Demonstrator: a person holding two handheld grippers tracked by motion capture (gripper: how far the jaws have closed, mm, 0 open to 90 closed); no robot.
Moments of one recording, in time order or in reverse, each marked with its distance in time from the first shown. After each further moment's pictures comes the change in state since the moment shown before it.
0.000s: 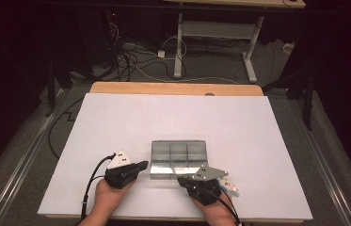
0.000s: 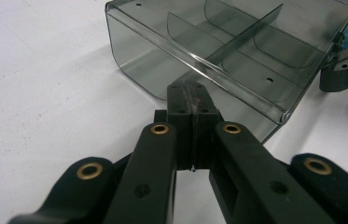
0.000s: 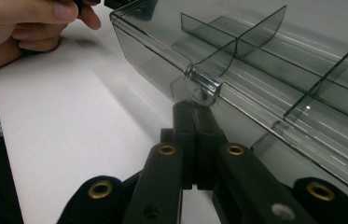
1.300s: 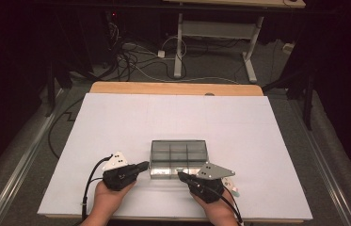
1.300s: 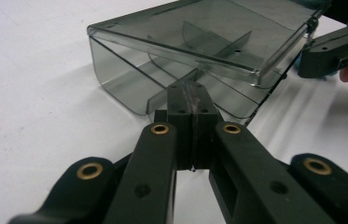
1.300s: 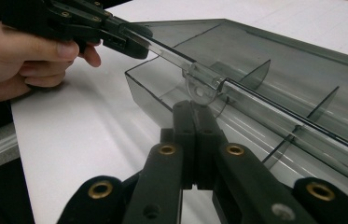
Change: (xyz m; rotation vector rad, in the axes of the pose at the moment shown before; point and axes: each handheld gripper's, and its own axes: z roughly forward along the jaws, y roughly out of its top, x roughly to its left) left arm -0.009 0.003 -0.011 -0.068 -0.064 -0.022; right arm 0.000 0.014 -0.015 -0.122 0.001 -0.028
